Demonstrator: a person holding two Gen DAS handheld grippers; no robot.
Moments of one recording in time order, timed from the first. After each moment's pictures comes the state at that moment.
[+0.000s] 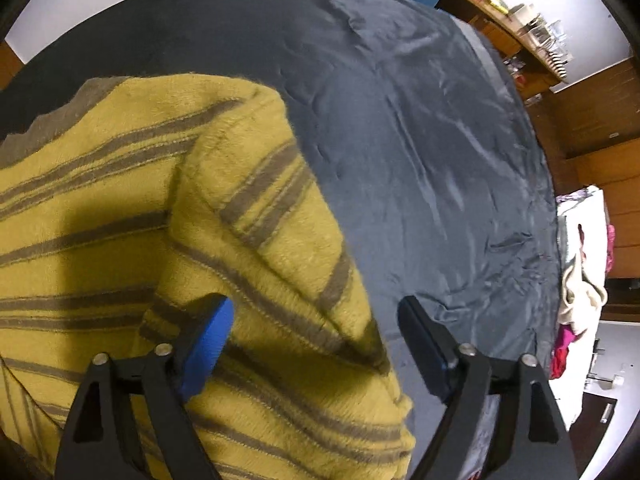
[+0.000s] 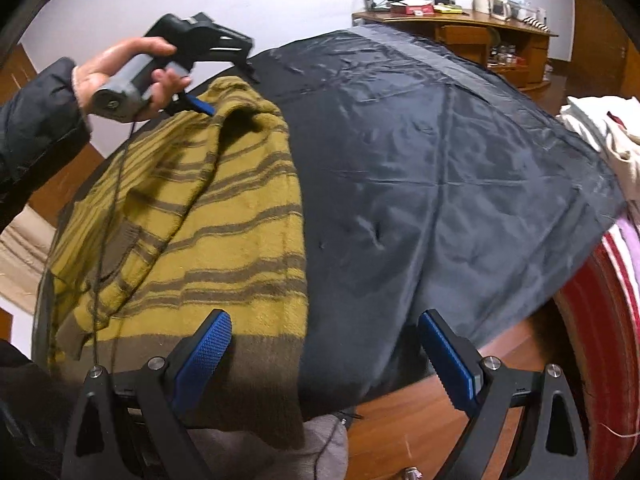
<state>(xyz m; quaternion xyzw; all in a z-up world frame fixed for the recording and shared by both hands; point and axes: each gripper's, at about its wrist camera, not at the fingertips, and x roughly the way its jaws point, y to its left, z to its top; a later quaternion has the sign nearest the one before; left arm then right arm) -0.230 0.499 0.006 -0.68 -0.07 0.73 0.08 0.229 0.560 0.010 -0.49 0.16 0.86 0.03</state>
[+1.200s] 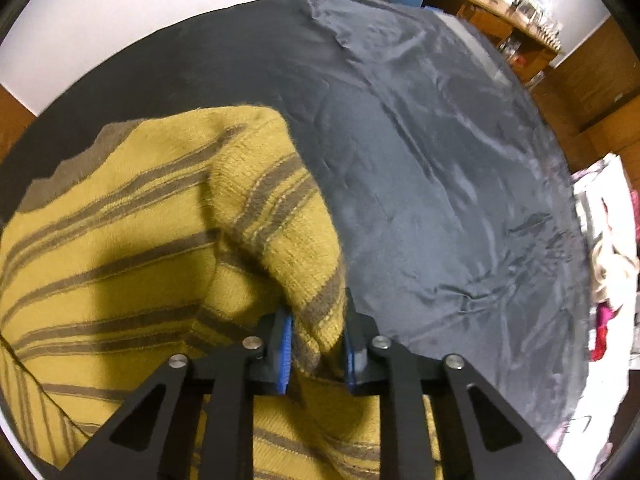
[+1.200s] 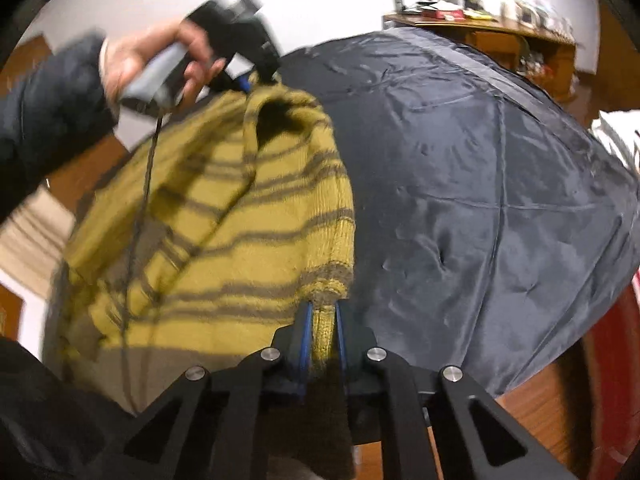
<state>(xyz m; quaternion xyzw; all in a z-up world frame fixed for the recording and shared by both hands) -0.215 0.488 0.025 -0.64 -0.02 0.76 0.10 0.215 0.540 0.015 -0.47 0.17 0.87 -0.01</state>
